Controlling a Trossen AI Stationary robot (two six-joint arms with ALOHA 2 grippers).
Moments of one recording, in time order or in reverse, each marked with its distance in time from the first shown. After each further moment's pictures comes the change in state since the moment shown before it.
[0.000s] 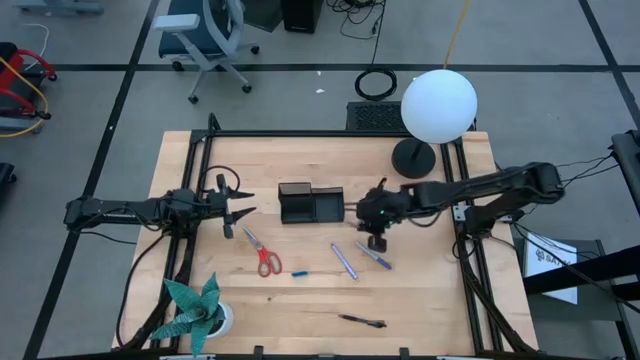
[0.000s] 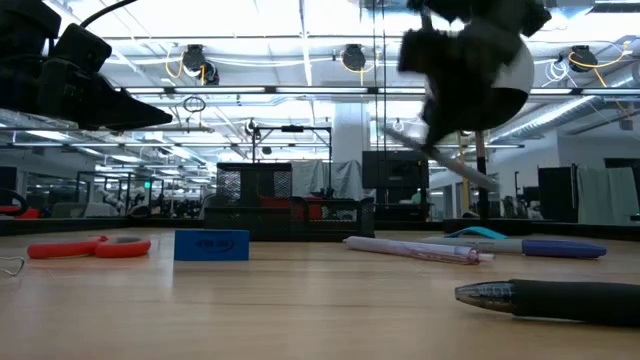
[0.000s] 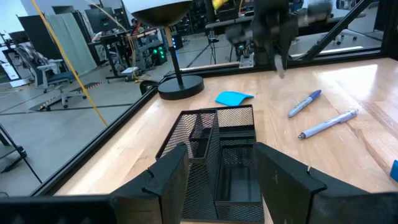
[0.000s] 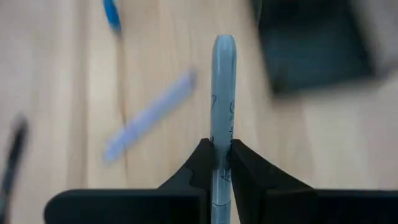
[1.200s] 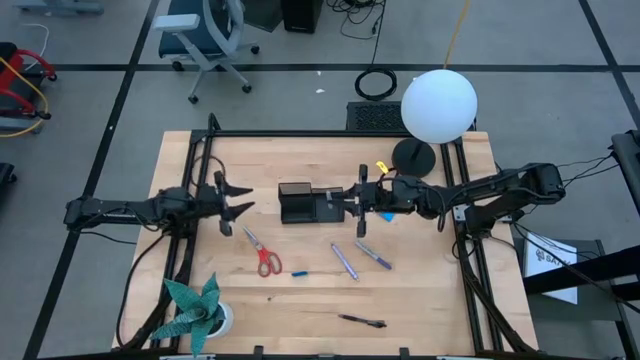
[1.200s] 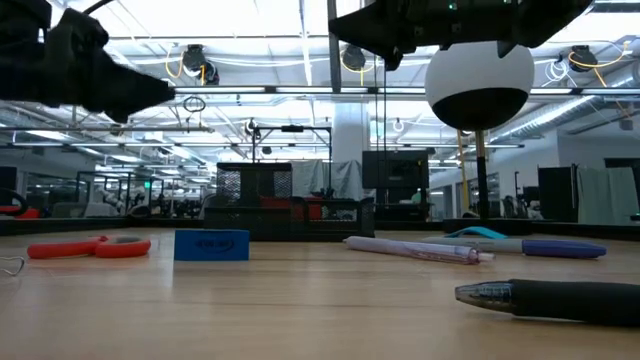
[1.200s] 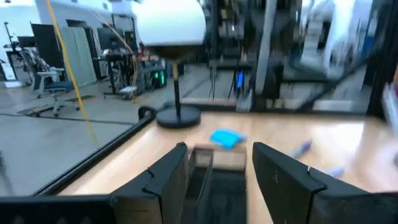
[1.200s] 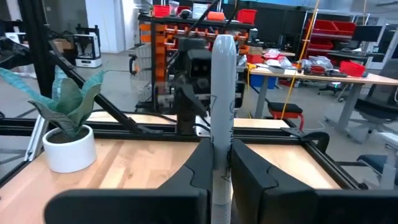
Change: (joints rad) left arm 0.000 0.000 0.000 0.170 0.001 -0.150; right arm -0.030 0.000 -0.196 1.072 0.096 -0.248
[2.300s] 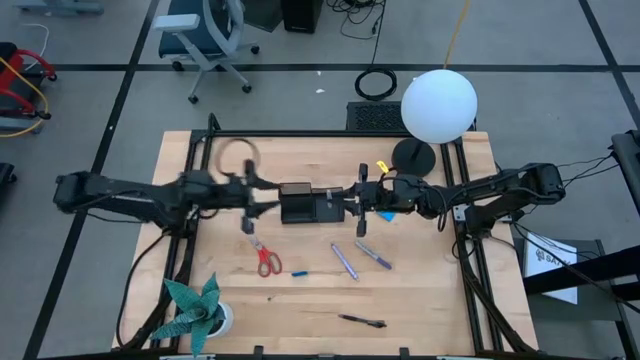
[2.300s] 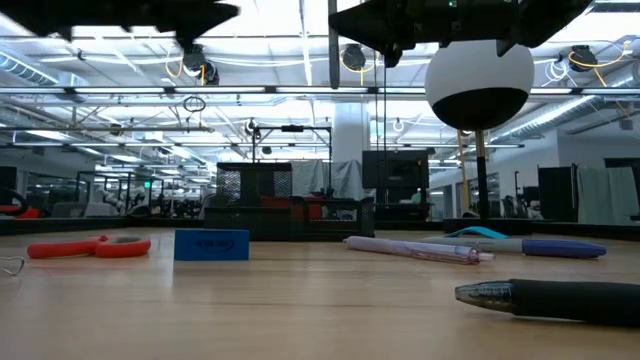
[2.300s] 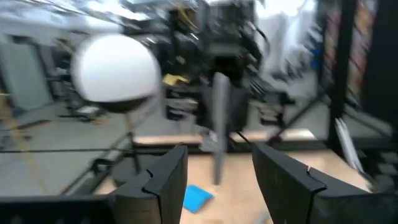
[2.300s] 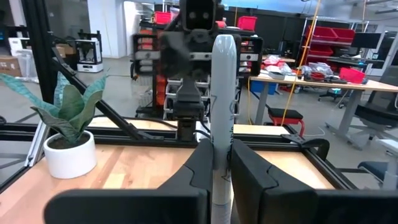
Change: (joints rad) left arm -0.001 0.725 0.475 0.248 0.201 0.081; right arm -0.006 -0.001 0.000 0.023 -0.004 -0.007
